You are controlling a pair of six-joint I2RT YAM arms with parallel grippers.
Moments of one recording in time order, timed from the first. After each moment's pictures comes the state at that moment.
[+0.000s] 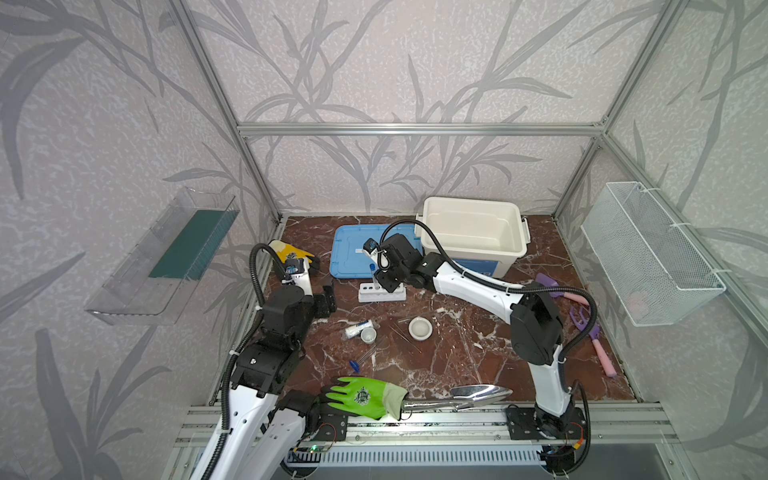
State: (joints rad) left arm -0.25 0.62 0.77 -0.55 -0.20 -0.20; right arm 0.87 2.05 1.75 -0.46 0.02 -0.07
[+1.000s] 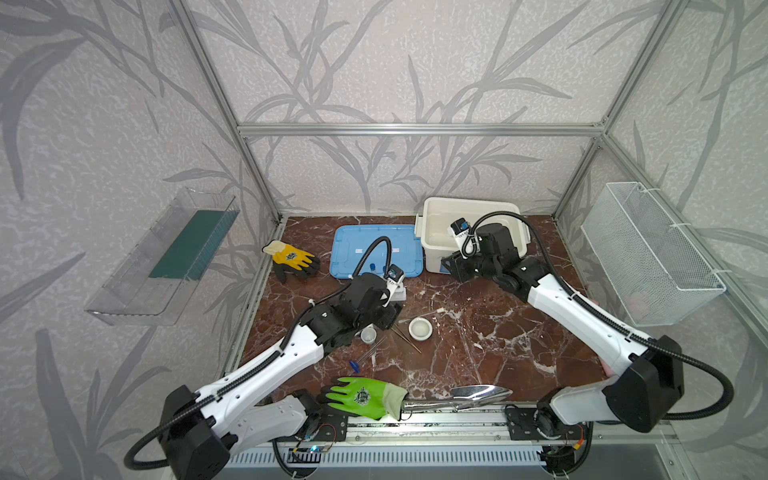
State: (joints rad) left arm -0.77 1.15 0.92 -0.51 -0.14 0.03; right arm 0.52 1.40 1.20 -0.43 -0.15 0.06
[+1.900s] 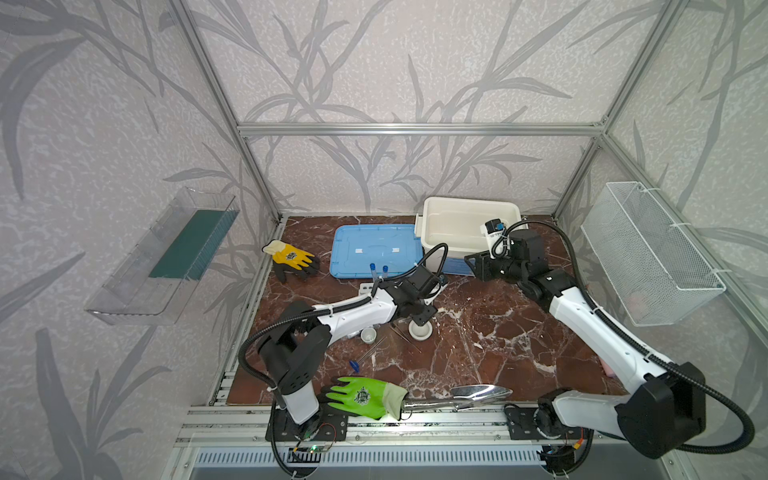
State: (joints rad) left arm -0.83 1.74 1.17 -0.44 -0.09 0.10; right arm 0.35 1.28 1.04 -0.32 -0.25 0.17
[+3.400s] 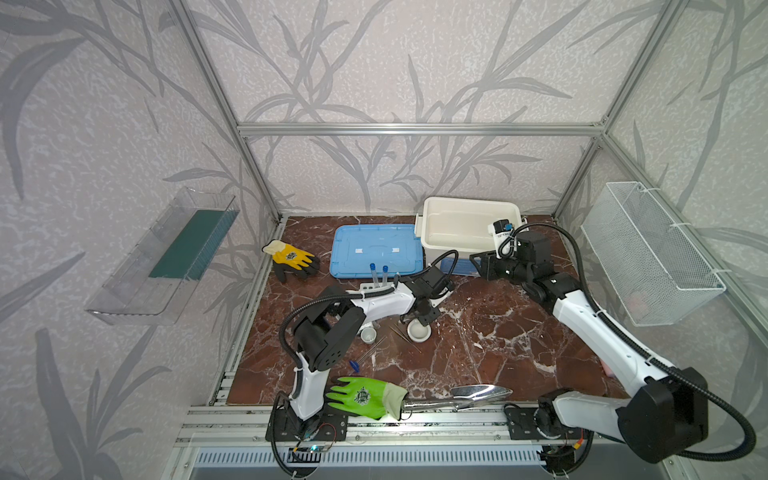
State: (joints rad) left arm -0.83 1.97 1.32 -0.52 -0.09 0.18; right arm 0.29 1.25 1.00 -0.27 -0.28 0.22
